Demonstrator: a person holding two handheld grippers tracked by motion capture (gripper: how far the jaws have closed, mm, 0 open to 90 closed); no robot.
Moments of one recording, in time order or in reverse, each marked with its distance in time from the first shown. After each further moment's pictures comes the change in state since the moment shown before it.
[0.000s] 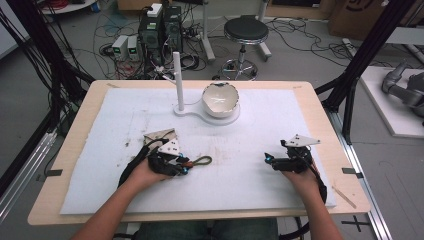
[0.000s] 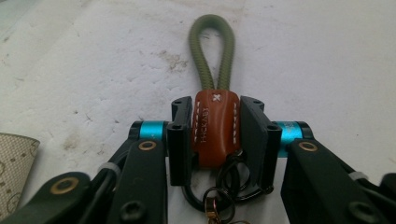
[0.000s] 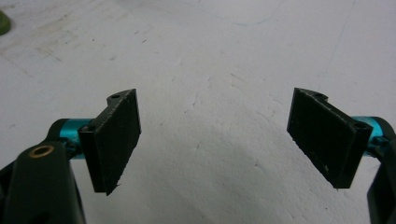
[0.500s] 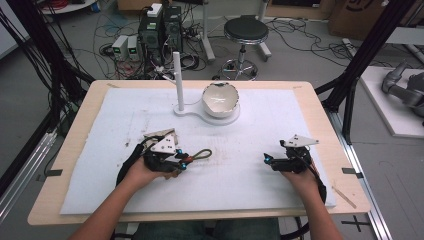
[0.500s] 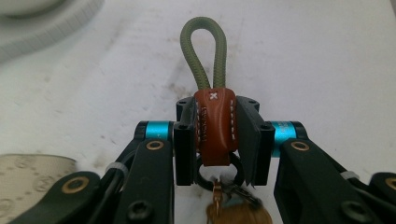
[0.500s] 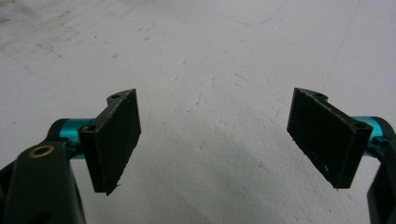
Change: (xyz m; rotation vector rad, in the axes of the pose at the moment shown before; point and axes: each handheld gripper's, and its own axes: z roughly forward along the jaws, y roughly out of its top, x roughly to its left) left arm -0.004 0.010 -0.023 -0.100 0.044 0.055; right arm 0.002 0.001 0.001 0.006 0.000 -0.016
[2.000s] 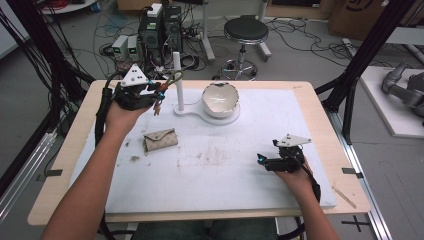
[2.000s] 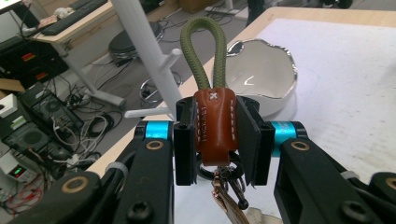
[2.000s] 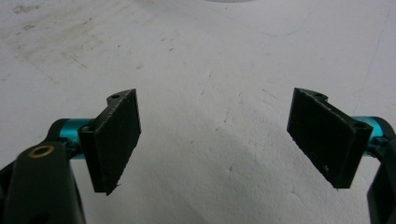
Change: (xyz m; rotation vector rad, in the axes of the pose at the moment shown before) left arm 0.091 0.091 -0.101 -0.129 0.493 -0.077; right arm 0.014 0.009 0.009 0.000 0.033 -0.024
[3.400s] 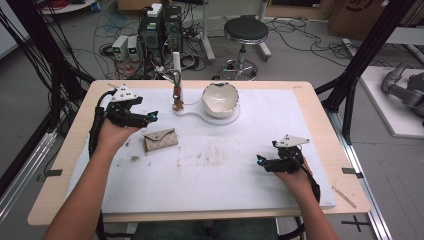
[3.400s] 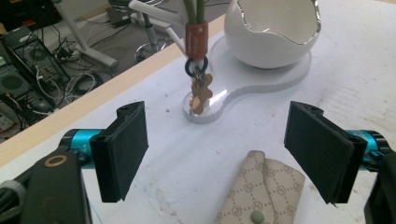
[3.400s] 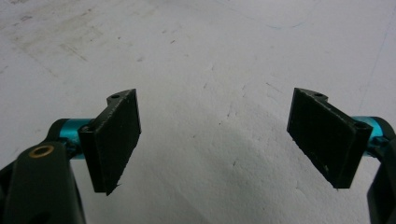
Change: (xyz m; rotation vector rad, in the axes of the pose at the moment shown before) left arm 0.003 -0.072 -0.002 0.066 -0.009 -0.168; right arm 0.002 -0.001 0.002 0.025 0.004 -0.003
